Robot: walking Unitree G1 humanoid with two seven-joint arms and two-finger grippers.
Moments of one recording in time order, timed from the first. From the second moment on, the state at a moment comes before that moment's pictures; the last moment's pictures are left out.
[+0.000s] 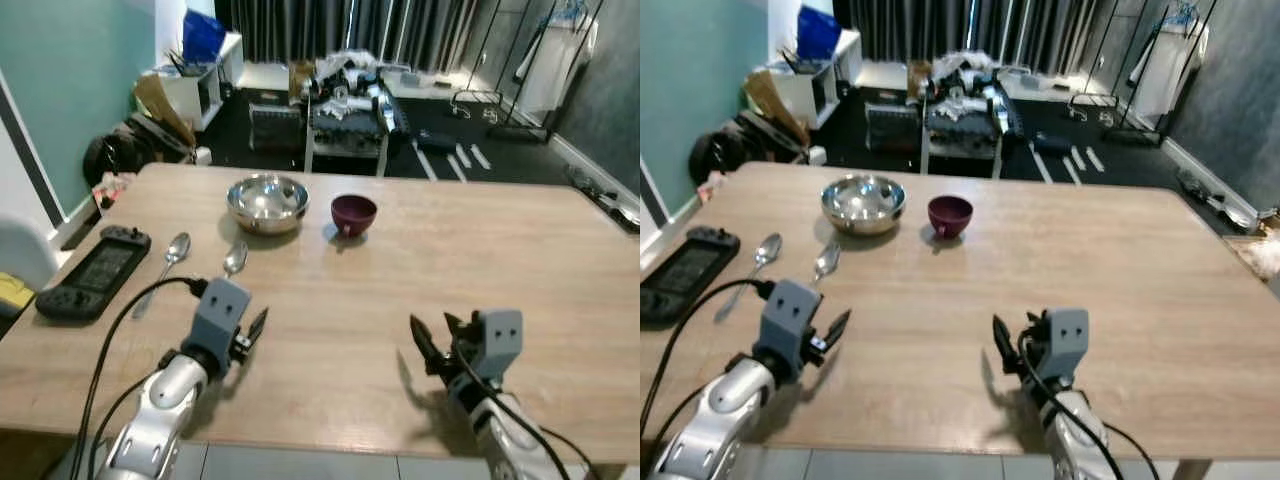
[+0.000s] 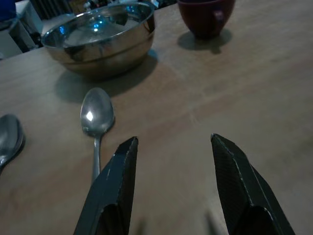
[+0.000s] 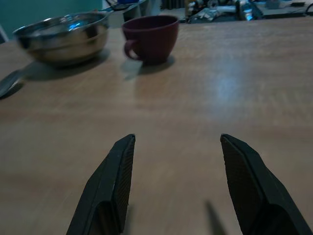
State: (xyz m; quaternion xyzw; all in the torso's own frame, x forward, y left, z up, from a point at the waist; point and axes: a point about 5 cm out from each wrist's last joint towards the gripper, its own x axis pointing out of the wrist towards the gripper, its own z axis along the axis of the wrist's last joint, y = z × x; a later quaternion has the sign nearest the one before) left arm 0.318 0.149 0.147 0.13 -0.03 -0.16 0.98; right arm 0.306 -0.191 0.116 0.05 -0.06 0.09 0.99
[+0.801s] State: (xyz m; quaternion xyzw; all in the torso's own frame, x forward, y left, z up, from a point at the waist) left arm 0.305 0.165 0.126 0.11 0.04 -0.02 0.99; right arm 0.306 -0.193 0.122 0.05 -0.06 0.09 0.99
